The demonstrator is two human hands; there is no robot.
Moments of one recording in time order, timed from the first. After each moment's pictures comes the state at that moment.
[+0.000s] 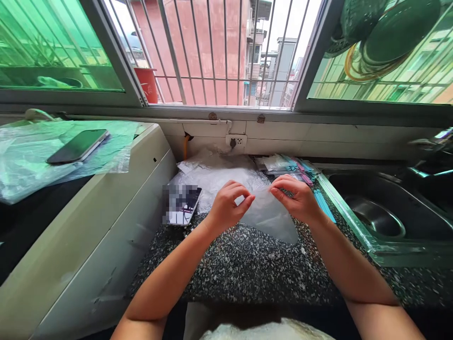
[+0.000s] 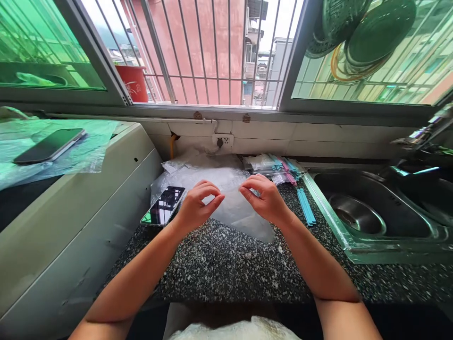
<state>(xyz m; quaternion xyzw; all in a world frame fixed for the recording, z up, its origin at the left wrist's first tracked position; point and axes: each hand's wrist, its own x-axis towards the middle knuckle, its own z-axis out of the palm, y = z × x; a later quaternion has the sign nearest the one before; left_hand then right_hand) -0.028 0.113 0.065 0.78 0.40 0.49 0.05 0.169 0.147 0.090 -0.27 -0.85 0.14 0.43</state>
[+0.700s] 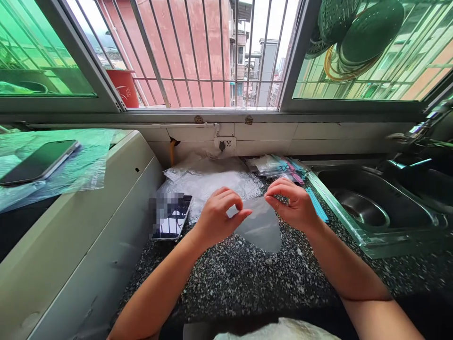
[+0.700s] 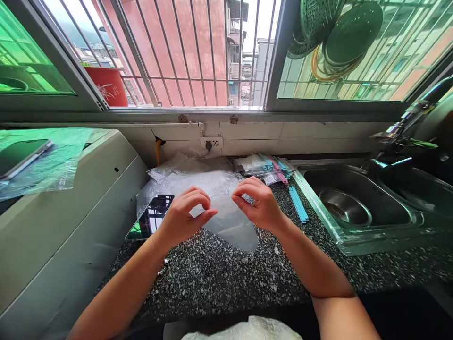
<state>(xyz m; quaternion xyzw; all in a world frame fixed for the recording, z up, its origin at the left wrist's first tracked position) -0.034 0.108 0.078 0.81 0.37 0.45 0.04 0.171 0.139 0.090 -0.27 -0.83 0.12 0.48</state>
